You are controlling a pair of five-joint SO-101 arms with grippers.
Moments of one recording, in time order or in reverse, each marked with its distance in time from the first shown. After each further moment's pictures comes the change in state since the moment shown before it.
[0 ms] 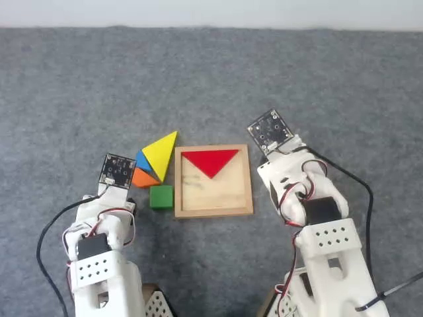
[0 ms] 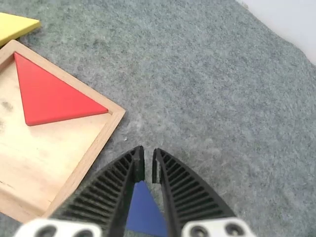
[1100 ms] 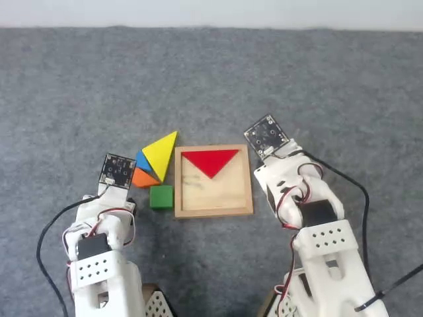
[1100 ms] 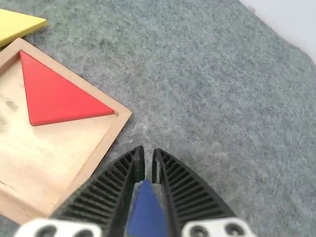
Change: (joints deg) left arm 0.0 0.0 0.0 0.0 0.0; right arm -1.2 0.0 3.5 -4.1 0.0
